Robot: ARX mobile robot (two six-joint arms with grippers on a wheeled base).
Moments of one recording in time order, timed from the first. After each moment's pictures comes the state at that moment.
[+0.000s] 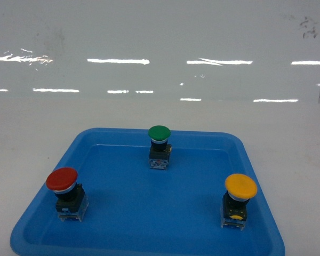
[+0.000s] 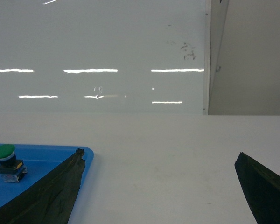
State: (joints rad) left arm -0.01 0.46 0.14 0.32 0.07 -0.05; right arm -0.09 0.44 0.13 0.33 -0.12 0.03
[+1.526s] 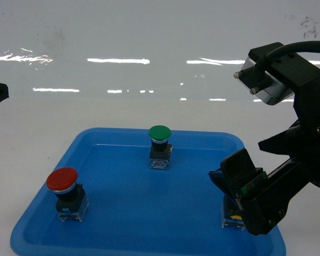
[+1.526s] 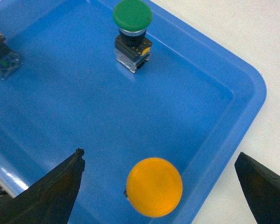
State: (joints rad) left arm -0.09 0.89 0.40 0.19 0.18 0.03; right arm 0.38 1.53 0.73 0.12 -0.18 -0.20
